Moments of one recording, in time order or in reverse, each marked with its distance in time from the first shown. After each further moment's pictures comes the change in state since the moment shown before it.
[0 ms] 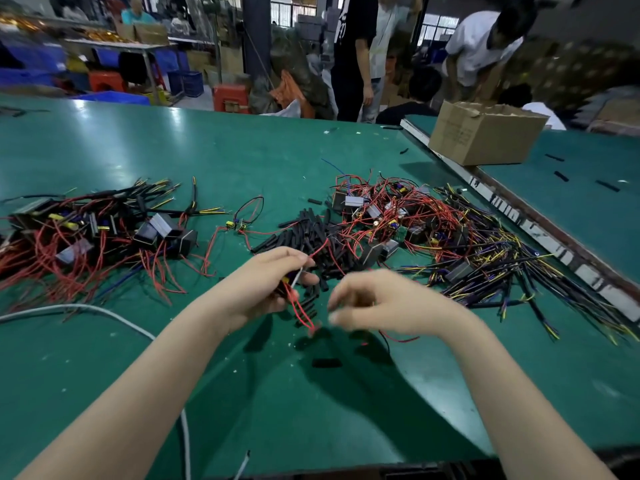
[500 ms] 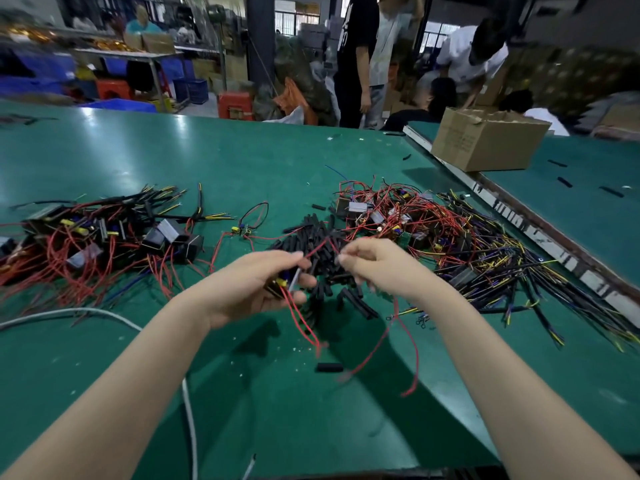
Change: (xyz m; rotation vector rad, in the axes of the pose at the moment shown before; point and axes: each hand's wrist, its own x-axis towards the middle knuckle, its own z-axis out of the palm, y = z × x) left_hand -0.005 0.007 -0.022 -0.063 -0.110 -0.017; right_hand 0.040 0.011 -0.018 0.060 0.284 0.131
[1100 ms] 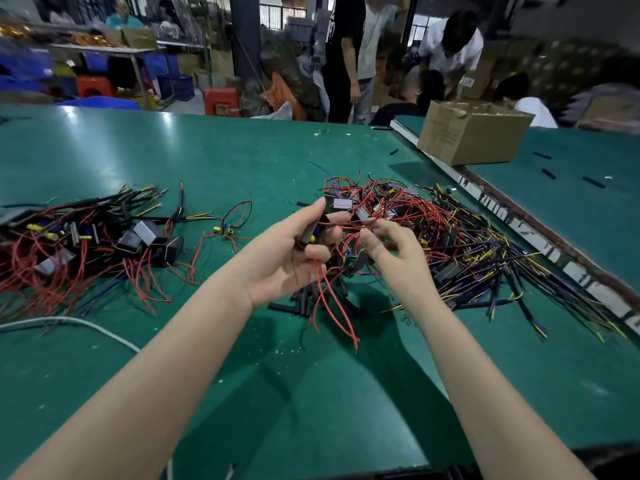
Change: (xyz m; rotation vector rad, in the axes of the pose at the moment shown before) left_hand 0.023 0.035 0.057 -0.374 -0.212 0.047; right_hand -0.013 0.029 -0.005 0.199 0.572 -0.062
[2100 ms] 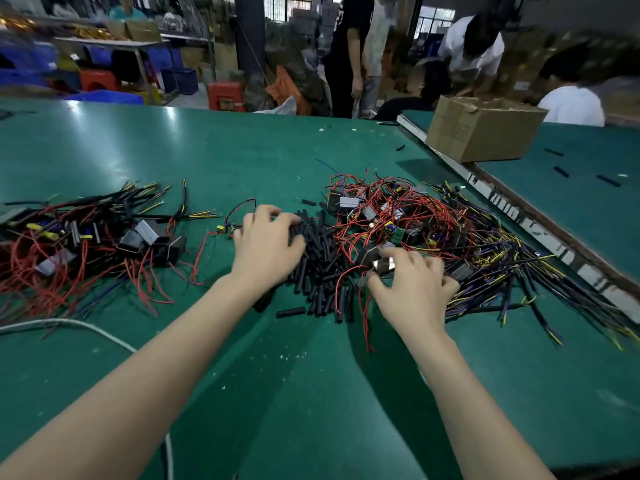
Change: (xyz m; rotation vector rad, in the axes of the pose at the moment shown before) left_hand 0.036 -0.013 -0.054 1.623 0.744 0.345; right_hand -0.027 0.006 0.009 -0.841 0.091 0.126
